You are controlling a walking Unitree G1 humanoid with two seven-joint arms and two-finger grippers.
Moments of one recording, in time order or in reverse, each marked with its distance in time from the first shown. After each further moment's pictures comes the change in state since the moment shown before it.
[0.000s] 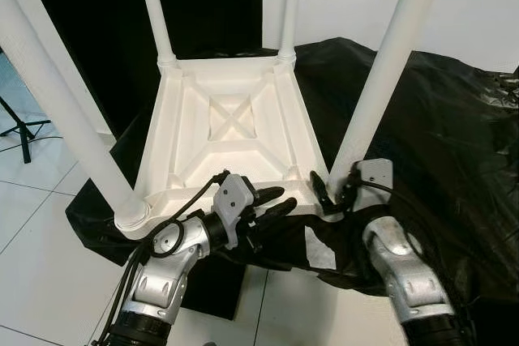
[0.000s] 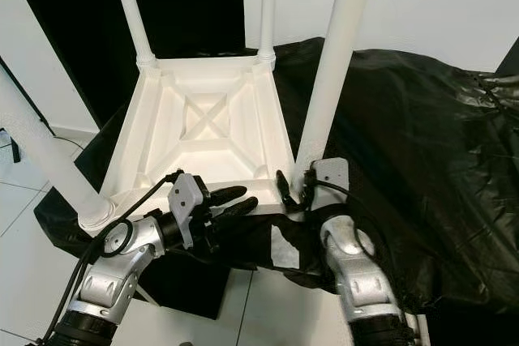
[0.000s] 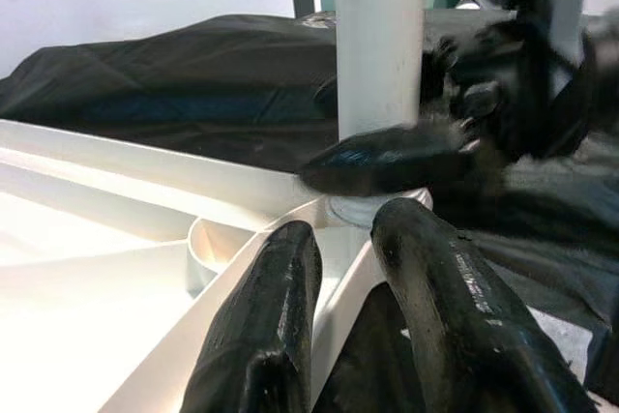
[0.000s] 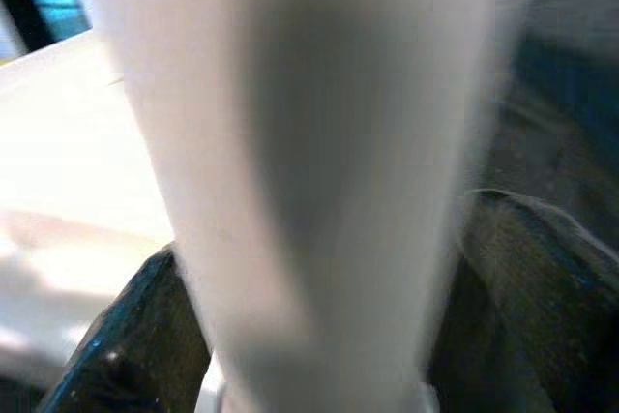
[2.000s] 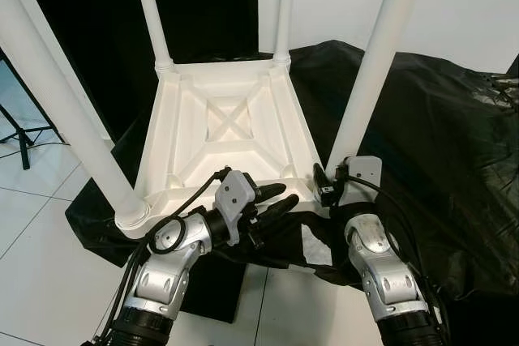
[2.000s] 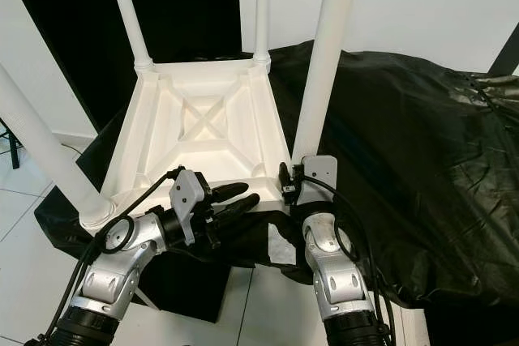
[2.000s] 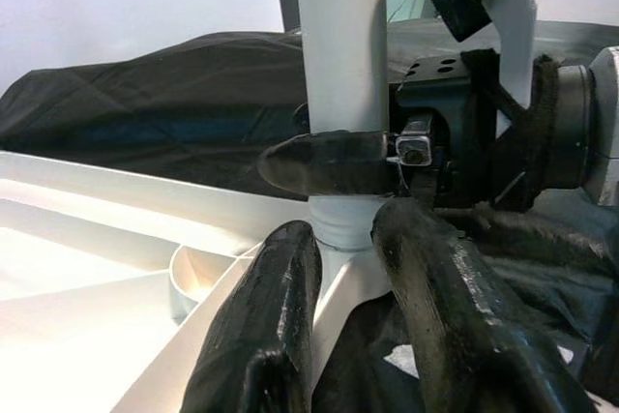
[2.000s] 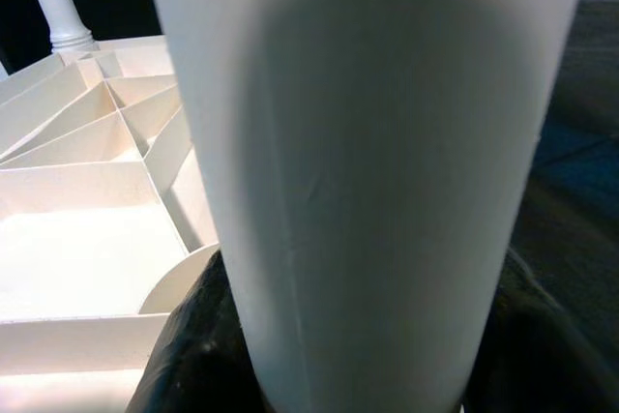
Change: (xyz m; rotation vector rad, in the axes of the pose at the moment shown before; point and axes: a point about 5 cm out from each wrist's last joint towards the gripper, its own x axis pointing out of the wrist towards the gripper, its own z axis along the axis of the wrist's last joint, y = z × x) left arm 0.003 0.003 0.004 0.011 -0.009 -0.002; right arm 0.022 0.031 0.002 0.084 -0.013 -0.350
